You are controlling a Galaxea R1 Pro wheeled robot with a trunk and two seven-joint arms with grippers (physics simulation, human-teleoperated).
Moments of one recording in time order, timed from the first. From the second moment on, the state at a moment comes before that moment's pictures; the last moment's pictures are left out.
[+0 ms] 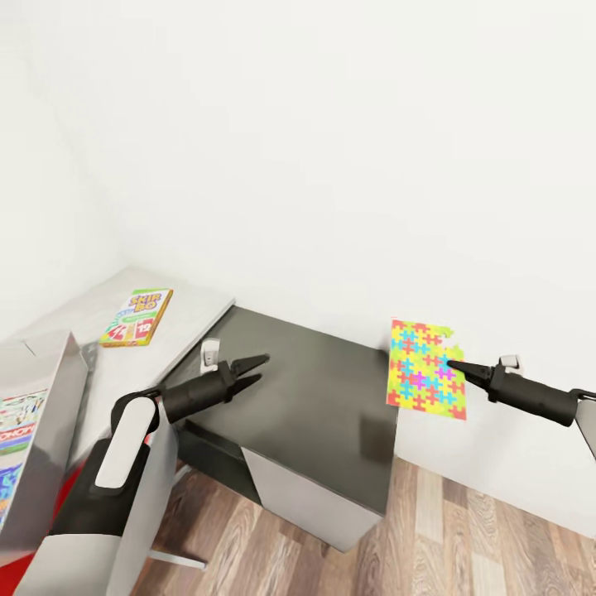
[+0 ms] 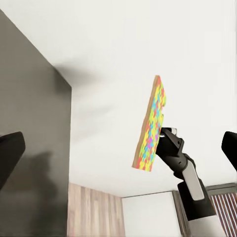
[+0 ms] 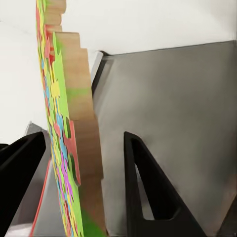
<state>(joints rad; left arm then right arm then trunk) -0.56 0.03 0.04 -1.40 1.01 1.03 -0.37 -0.64 -0.50 -0.25 -1.03 -0.59 0.99 1.03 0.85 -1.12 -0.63</state>
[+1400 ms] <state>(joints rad) -0.49 0.07 0.14 -1.54 1.14 1.04 -0.38 -0.69 -0.40 -0.24 -1.09 -0.58 1.04 1.00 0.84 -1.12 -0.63</state>
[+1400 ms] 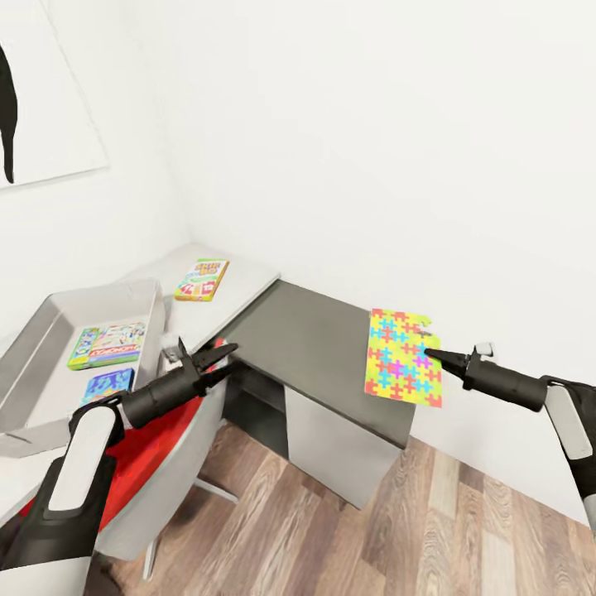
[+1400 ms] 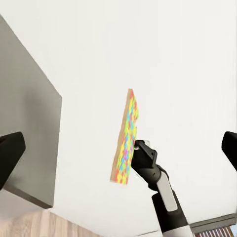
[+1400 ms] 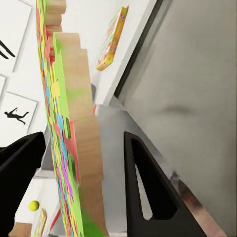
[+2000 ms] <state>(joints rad) -0.42 0.16 0.23 -1.59 1.30 1.04 -0.38 -0.78 -0.30 -0.24 -1.08 -0.58 1.04 0.83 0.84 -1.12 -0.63</state>
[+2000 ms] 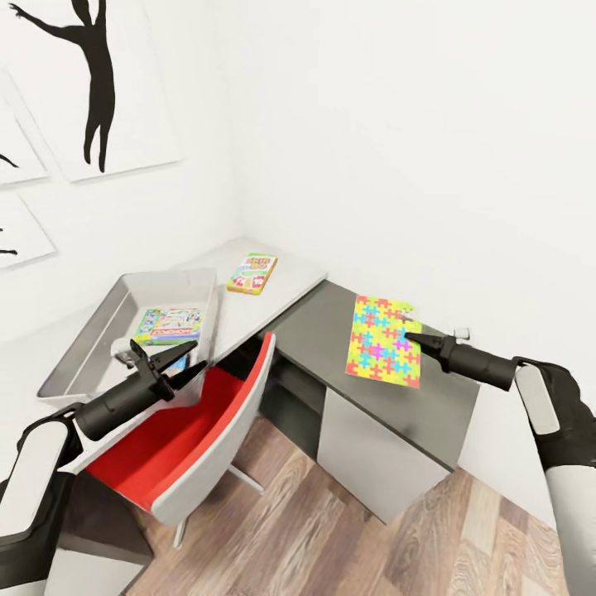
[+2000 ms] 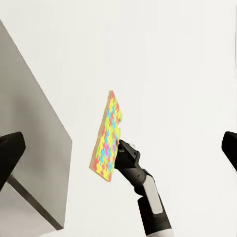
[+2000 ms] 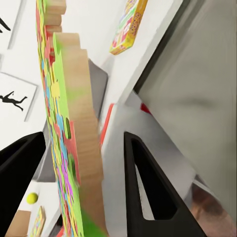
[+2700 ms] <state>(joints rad) -0.41 0.17 0.26 -1.60 1.32 1.04 -0.39 -0.90 -0.25 -0.25 -1.05 -0.59 1.04 0.70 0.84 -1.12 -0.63</state>
